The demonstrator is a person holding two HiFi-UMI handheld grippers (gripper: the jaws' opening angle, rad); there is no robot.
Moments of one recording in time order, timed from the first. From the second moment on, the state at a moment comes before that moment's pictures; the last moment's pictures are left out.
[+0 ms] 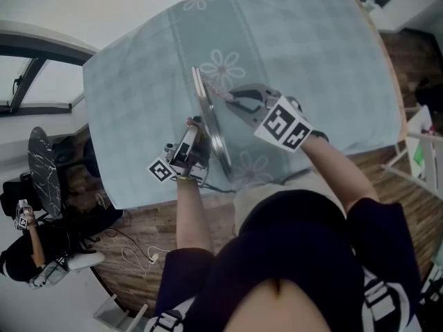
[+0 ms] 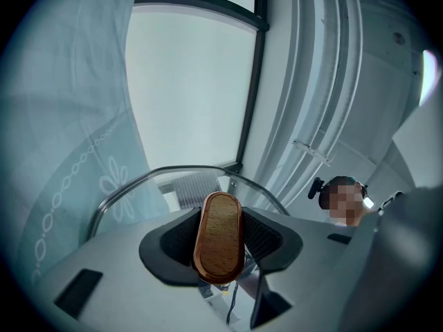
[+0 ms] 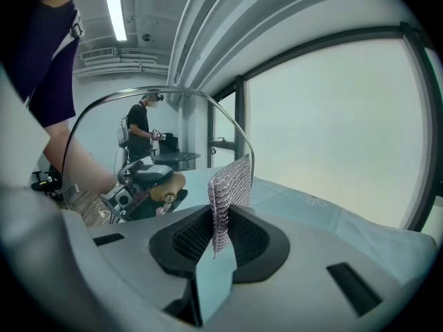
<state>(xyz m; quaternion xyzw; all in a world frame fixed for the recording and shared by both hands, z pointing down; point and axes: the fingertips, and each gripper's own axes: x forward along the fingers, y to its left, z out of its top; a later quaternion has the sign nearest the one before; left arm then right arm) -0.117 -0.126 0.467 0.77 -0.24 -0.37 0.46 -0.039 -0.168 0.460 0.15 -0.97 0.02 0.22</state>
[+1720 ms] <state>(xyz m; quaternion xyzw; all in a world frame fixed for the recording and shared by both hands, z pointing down) -0.128 -0.125 0.470 0.76 -0.23 -0.39 0.46 -0.083 -0.075 0.541 0.00 -0.96 0.09 0.28</state>
